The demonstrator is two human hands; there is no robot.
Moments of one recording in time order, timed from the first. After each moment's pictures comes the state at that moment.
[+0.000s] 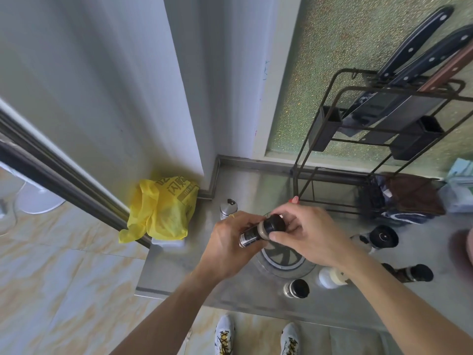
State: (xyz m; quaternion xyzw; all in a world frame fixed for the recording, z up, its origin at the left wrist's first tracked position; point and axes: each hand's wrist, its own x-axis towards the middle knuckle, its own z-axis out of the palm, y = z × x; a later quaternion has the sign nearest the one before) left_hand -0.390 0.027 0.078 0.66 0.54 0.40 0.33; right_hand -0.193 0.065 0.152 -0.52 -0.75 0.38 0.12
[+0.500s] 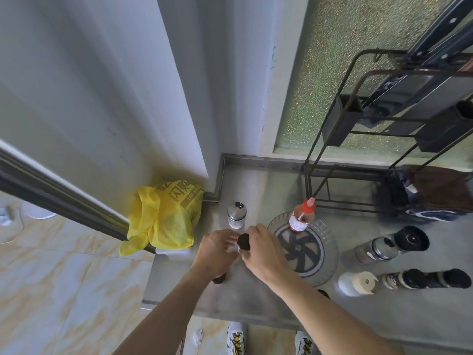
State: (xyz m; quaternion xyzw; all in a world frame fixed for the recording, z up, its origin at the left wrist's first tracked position) left_hand -0.441 0.053 -0.013 0.58 0.69 0.19 0.39; right_hand -0.297 0.069 0.005 -0.59 -0.77 0.24 0.04
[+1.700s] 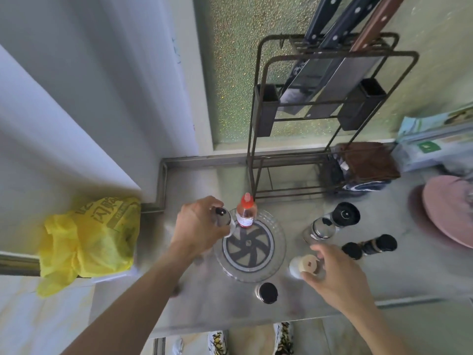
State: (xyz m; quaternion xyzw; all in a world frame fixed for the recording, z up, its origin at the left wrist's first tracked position) left_hand -0.341 0.123 0.043 0.68 0.67 0.15 0.26; right_hand -0.052 0.005 0.018 -0.77 -0.60 0.22 0.01
